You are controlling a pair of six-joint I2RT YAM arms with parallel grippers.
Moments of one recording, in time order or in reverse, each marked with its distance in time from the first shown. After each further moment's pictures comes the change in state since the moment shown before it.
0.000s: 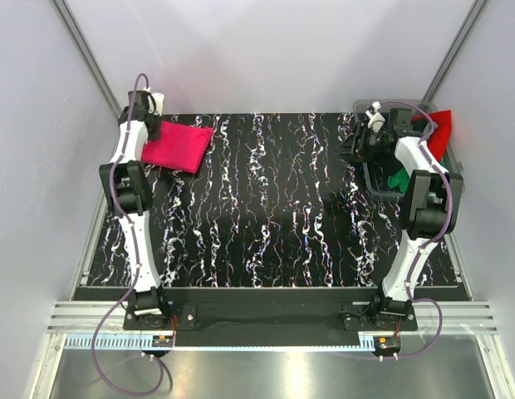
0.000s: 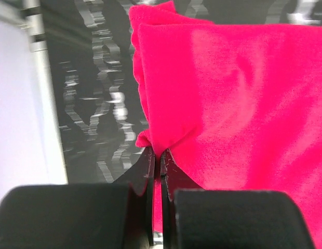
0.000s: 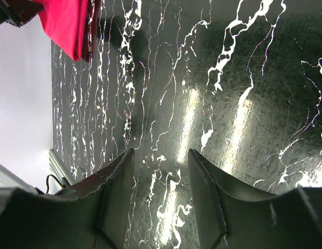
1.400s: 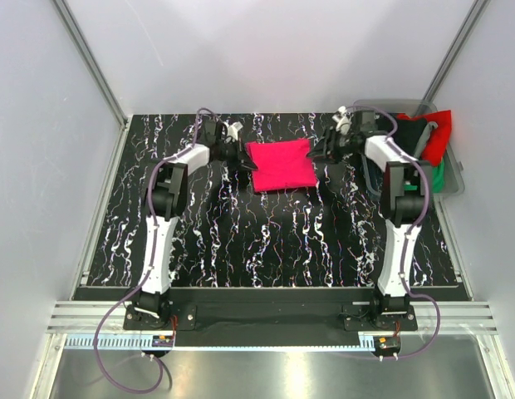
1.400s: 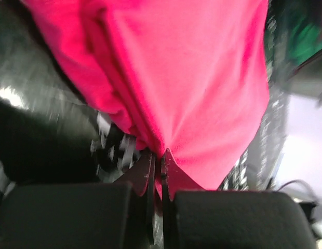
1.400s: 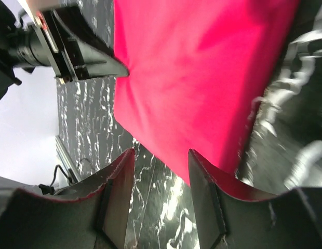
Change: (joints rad) left arm -0.381 -0.027 -0.441 0.407 0.809 -0.801; right arm 0.176 0.217 0.119 0.093 -0.010 0.097
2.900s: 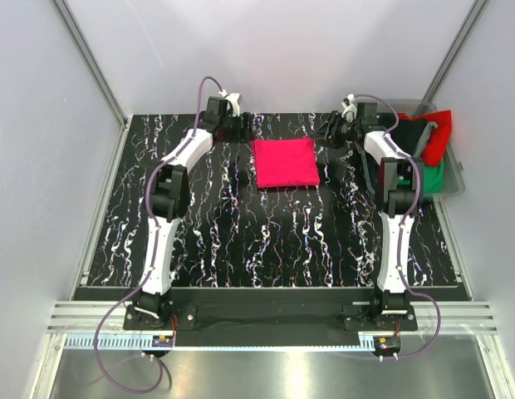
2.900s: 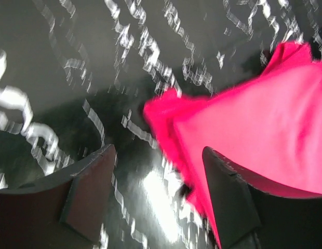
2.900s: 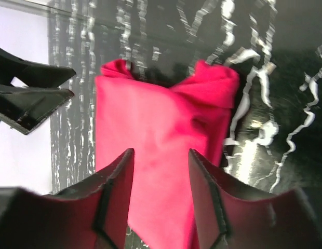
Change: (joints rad) left arm -0.038 0.007 0.304 -0.118 -0.489 0.288; right arm -0.044 0.205 0.260 0.149 0.107 0.163
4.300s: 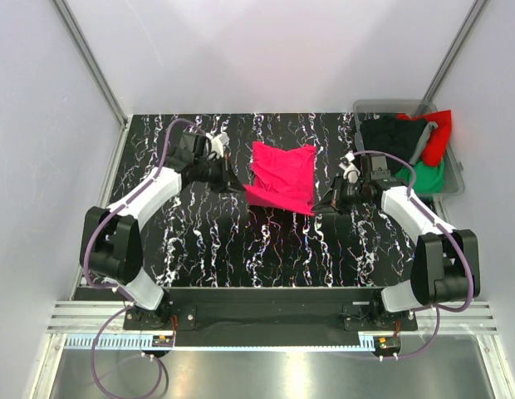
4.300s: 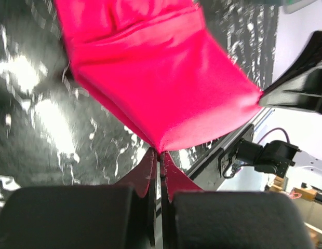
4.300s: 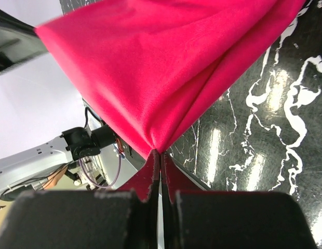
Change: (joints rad) left arm -0.032 -0.876 -0.999 -0.111 0.352 -0.282; right arm 0.114 -0.991 -1.038 -0.276 -0.053 0.017
